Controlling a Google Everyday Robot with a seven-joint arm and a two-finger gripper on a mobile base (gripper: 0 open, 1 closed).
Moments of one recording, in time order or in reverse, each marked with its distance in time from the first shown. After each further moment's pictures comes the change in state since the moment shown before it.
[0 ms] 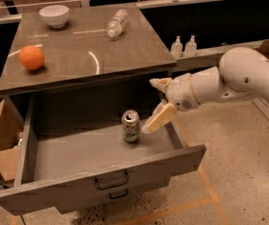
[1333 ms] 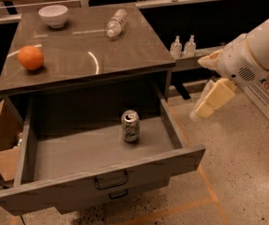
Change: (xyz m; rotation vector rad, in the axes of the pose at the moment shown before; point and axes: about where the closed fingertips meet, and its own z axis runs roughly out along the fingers) arm -0.016 0.015 -0.154 0.116 0.371 0.064
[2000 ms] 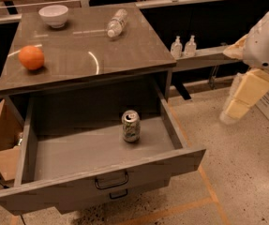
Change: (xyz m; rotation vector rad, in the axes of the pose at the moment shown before) arm 0.017 0.017 -0.068 0.058 0.255 -0.046
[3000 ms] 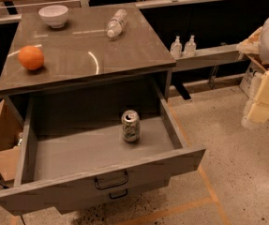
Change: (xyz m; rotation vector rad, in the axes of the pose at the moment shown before) arm 0.014 0.015 -0.034 0.028 0.124 -0.064
